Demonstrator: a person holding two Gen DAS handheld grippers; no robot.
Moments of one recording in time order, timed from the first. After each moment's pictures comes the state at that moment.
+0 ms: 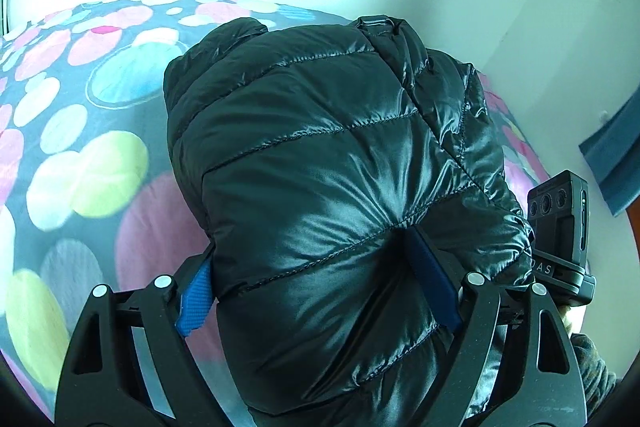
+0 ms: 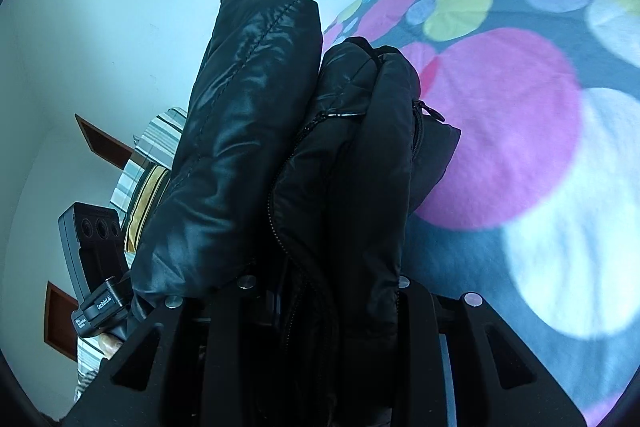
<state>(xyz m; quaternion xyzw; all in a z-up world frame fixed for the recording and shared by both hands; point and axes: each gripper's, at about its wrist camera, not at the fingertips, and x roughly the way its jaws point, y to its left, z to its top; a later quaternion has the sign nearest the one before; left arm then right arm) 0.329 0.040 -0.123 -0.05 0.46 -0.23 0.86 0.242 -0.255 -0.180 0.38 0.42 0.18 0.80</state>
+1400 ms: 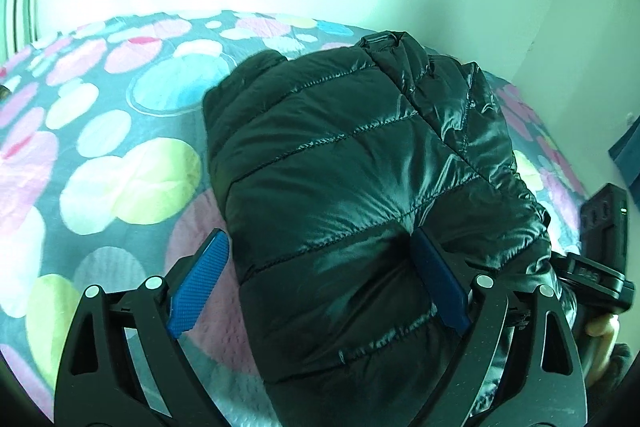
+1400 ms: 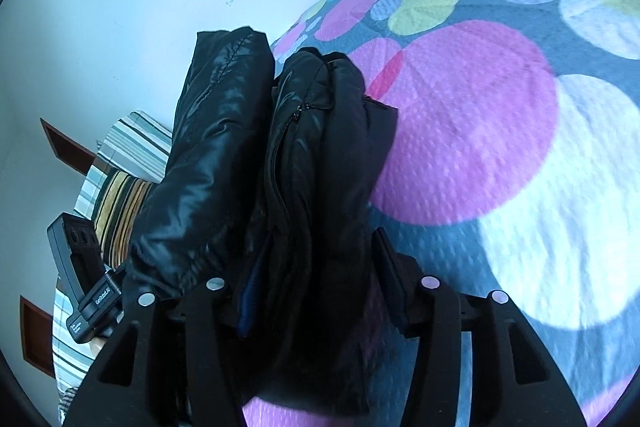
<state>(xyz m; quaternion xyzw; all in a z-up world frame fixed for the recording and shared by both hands) 0.315 0.062 -0.129 -0.03 0.42 -0.17 0.89 0.229 -0.254 -0.178 0.36 0.45 0.10 0.81</state>
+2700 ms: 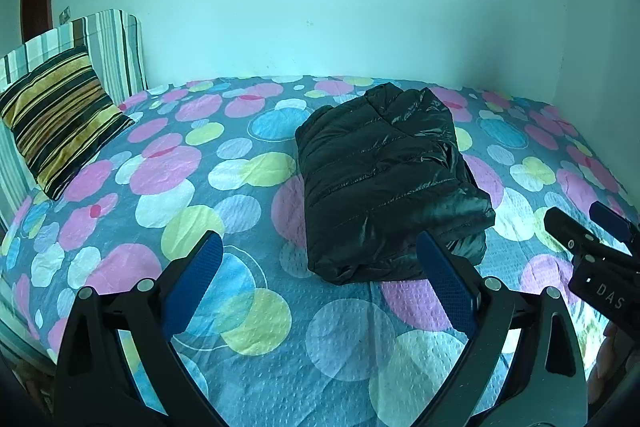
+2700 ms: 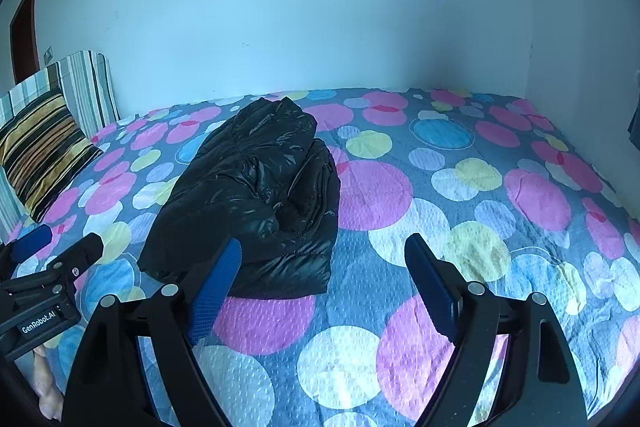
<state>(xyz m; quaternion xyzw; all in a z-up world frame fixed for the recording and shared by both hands) 0.109 0.045 -0.041 0.03 0.32 -0.01 0.95 0.080 -0.161 -0.026 0.04 0.35 -0.08 0.93</state>
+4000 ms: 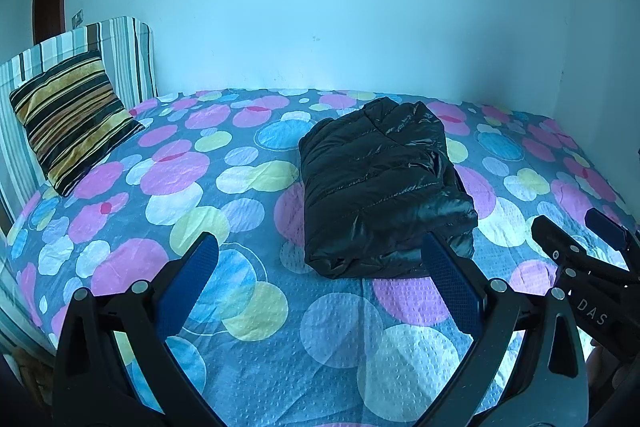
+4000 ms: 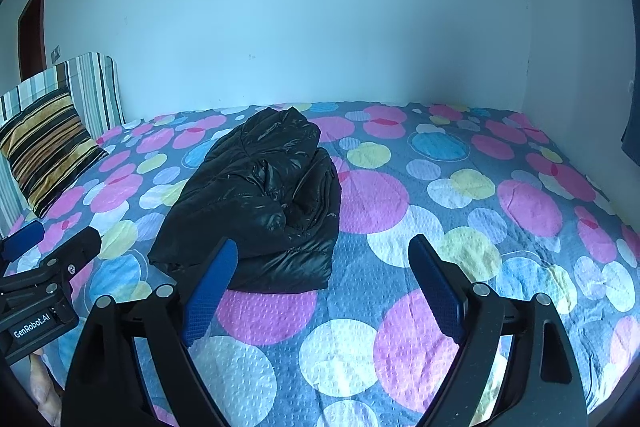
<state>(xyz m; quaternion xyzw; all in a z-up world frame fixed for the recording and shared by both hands) 0.082 0.038 -0.030 0.02 0.30 0.00 0.95 0.060 -0.150 -0.015 0.03 0.33 -0.08 0.94</state>
